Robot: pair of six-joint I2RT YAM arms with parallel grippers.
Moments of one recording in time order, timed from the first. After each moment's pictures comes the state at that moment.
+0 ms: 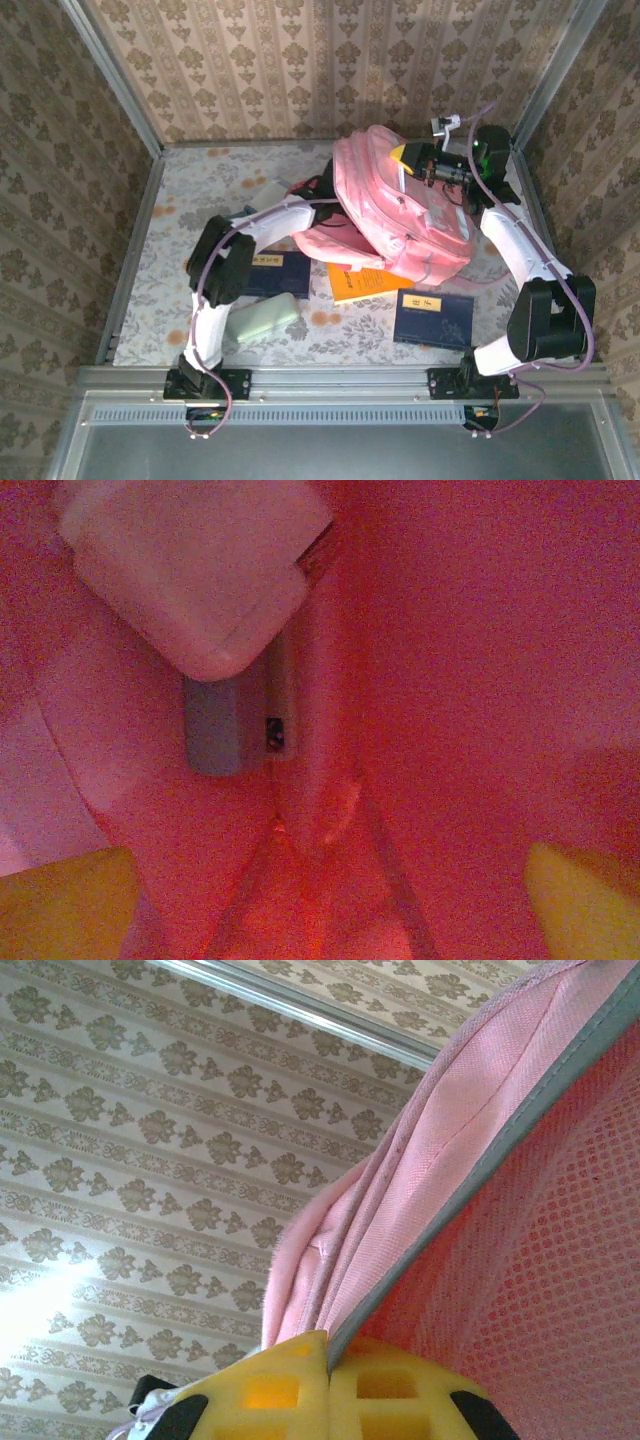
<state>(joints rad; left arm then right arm) -0.75 2.06 1.61 -0.13 0.72 -1.06 0.03 1.47 1.18 0.23 -1.05 1.10</state>
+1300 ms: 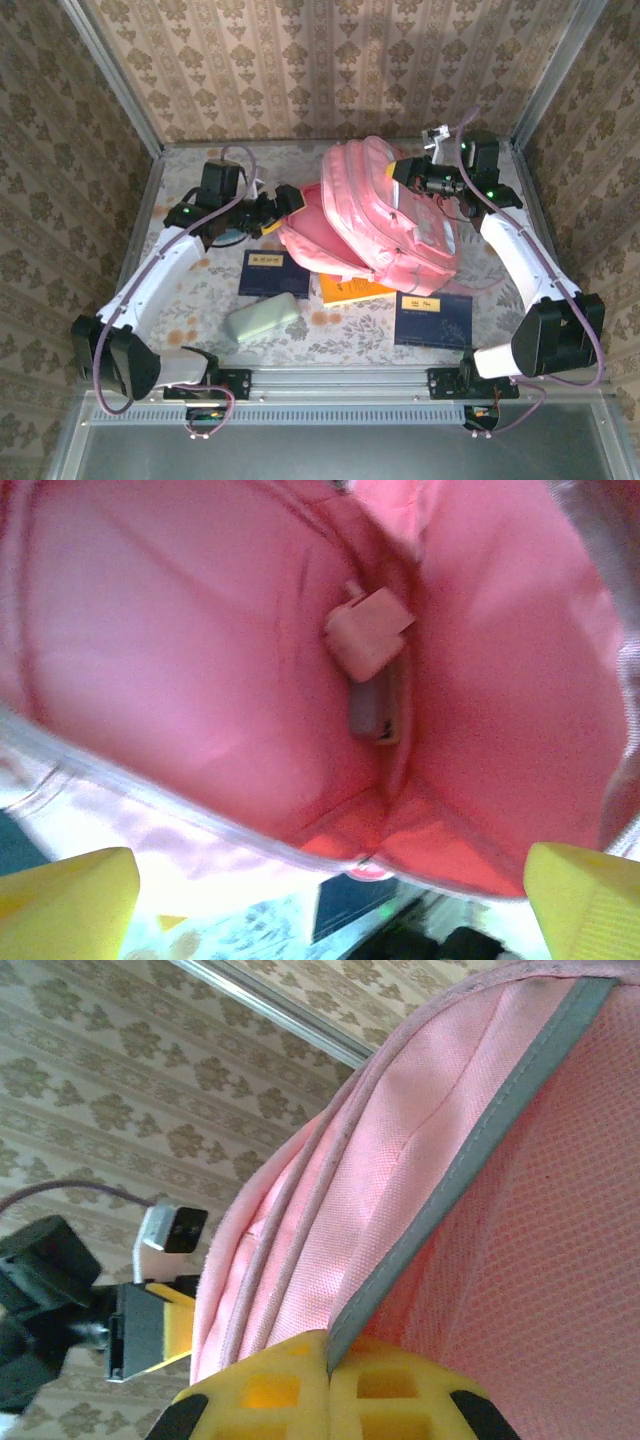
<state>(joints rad) -0.40 1.29 1.20 -0.66 0.56 -0.72 0.10 1.40 1.24 -0.24 -0.84 0.67</state>
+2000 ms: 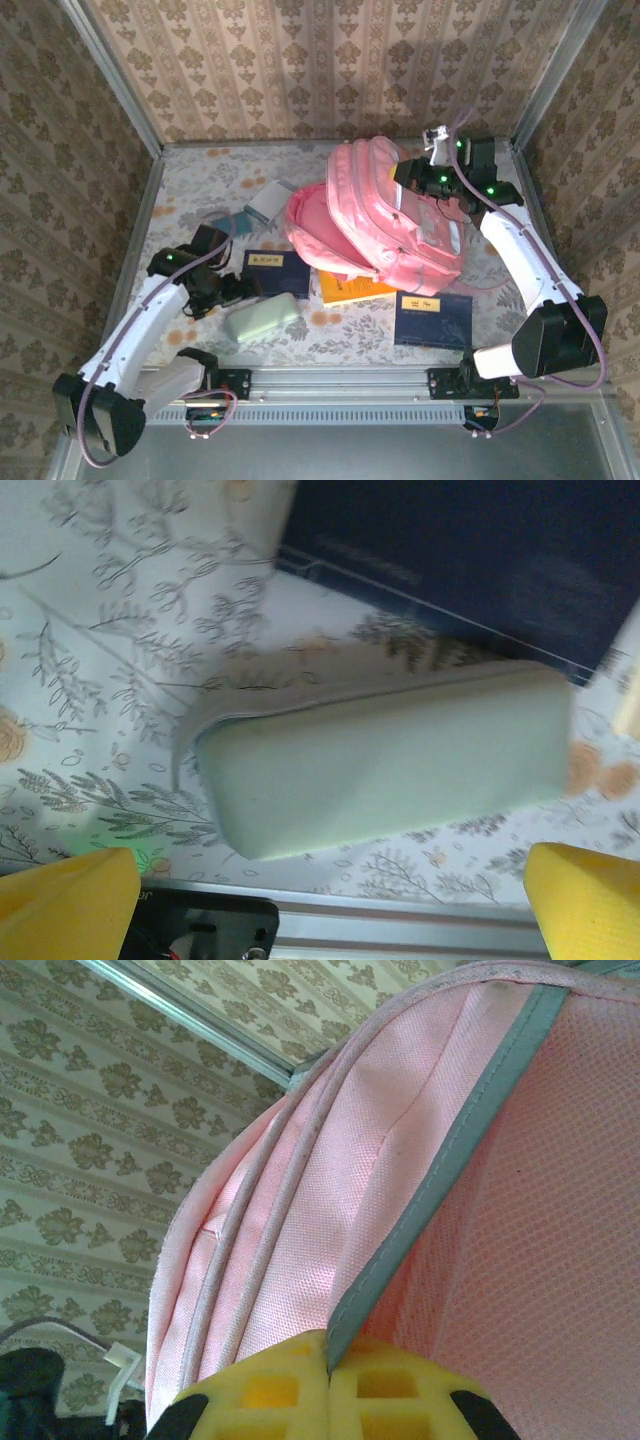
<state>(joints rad) -0.36 0.99 0.85 -1.24 0.12 -0.64 0.12 1.40 1.28 -0.38 -0.68 0.56</state>
